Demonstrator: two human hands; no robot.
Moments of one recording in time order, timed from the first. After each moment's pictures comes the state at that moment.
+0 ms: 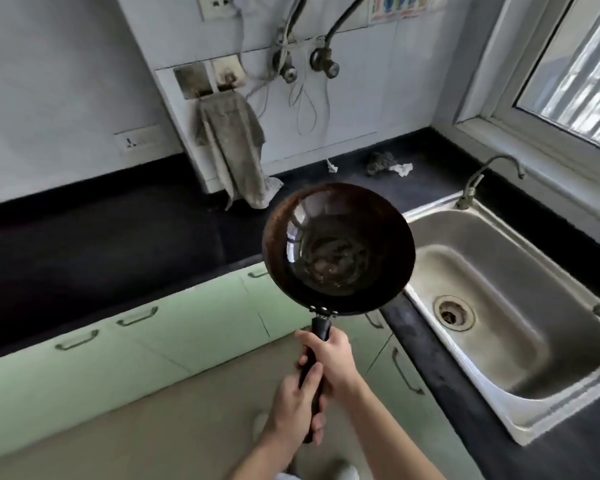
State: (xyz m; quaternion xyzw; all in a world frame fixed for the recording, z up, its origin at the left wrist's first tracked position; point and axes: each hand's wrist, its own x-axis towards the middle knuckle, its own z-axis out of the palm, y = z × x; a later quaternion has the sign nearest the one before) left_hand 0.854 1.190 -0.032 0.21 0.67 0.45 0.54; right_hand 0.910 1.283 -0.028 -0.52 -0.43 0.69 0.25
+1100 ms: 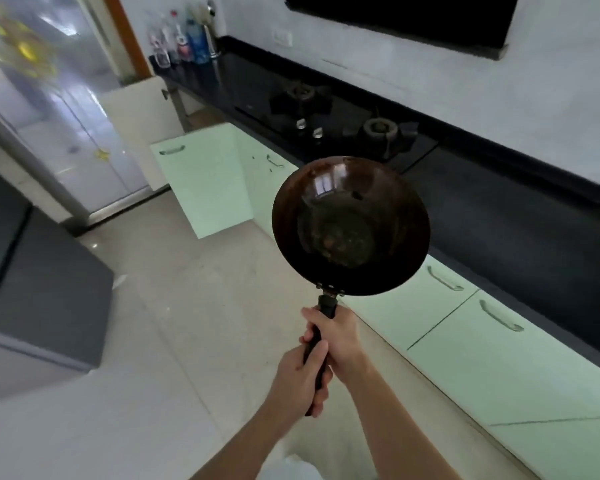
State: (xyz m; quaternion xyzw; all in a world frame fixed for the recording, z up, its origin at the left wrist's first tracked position) left_hand 0.581 0.732 0.002 -0.13 0.69 0.68 0.21; right_hand 0.515 0.825 -0.020 -0.19 -0.62 0.74 -0.16
